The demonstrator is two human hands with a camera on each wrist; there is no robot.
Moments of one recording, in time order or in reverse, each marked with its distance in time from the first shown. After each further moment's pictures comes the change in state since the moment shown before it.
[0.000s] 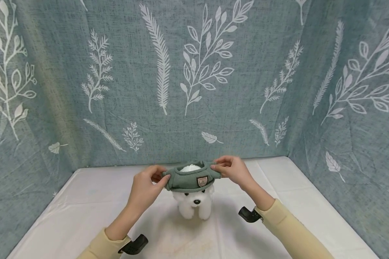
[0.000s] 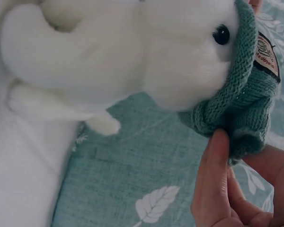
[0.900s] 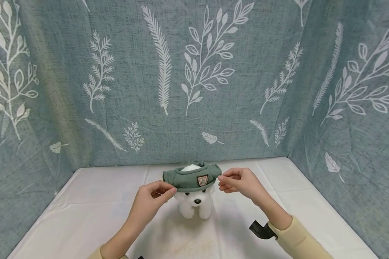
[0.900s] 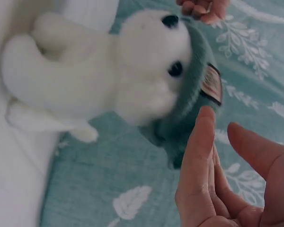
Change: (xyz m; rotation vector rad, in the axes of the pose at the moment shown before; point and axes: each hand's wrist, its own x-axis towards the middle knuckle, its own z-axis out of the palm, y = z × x) left_hand -0.033 0.017 -0.003 -0.388 -0.170 -0.280; right_hand -0.047 0.001 -0.014 0.138 -0.154 0.002
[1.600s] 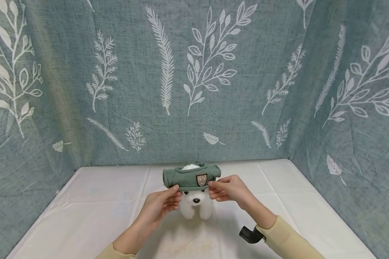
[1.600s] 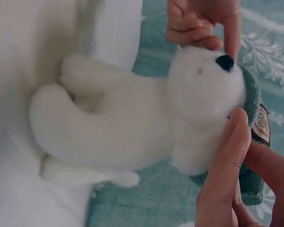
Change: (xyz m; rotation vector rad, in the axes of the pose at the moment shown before) left_hand 0.006 -0.021 0.022 -0.636 -0.056 -0.477; right_hand 0.015 0.019 0.032 0.118 -0.035 0.167
